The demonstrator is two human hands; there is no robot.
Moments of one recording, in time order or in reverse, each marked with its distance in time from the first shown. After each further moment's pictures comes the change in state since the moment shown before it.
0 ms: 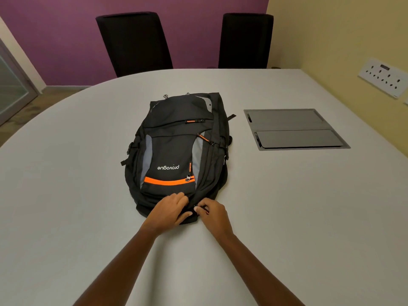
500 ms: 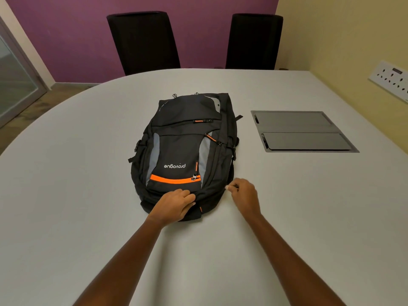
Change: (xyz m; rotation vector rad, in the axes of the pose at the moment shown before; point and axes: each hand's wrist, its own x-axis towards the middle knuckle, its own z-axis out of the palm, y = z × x) left_hand 0.008 -0.007 -0.011 -0.025 0.011 0.005; right_hand 0.038 0.005 -0.060 -0.072 0.160 0.071
